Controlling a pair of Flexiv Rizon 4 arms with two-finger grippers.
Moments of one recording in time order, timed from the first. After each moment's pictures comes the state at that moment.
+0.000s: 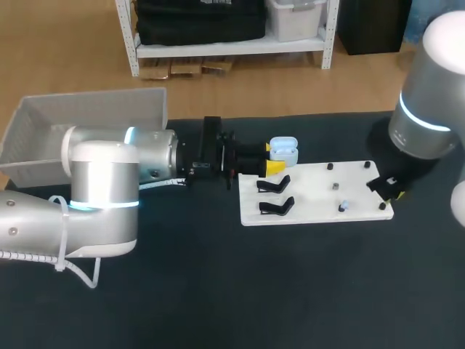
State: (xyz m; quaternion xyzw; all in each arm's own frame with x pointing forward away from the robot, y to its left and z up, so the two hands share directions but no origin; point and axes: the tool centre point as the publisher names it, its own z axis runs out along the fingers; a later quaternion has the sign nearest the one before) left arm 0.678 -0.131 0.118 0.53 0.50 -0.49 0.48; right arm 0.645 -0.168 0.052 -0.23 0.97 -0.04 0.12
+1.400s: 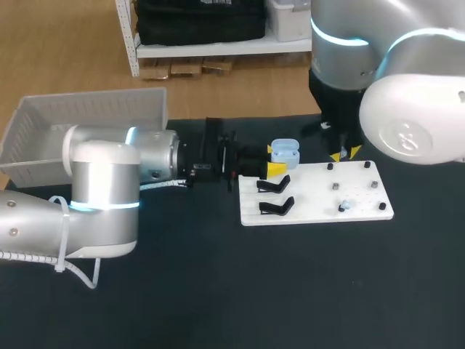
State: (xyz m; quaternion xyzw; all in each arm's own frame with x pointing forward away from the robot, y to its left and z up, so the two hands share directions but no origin) left arm 0.673 -0.134 0.116 0.54 0.49 -0.49 0.48; right arm 0.629 -0.057 0.177 -0.12 0.99 -0.07 0.10
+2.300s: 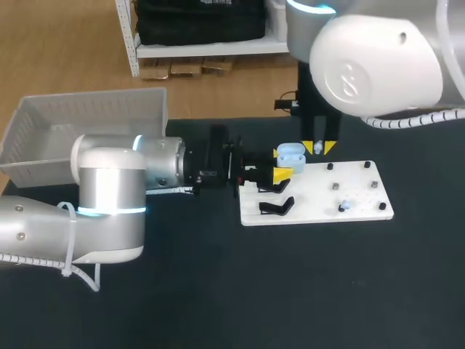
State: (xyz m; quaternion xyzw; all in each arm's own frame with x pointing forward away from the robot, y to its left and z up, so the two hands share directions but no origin) left arm 0.668 -0.144 0.111 0.53 0.47 -0.49 0.50; right arm 0.641 -0.017 0.182 0.07 1.00 -0.03 0.04
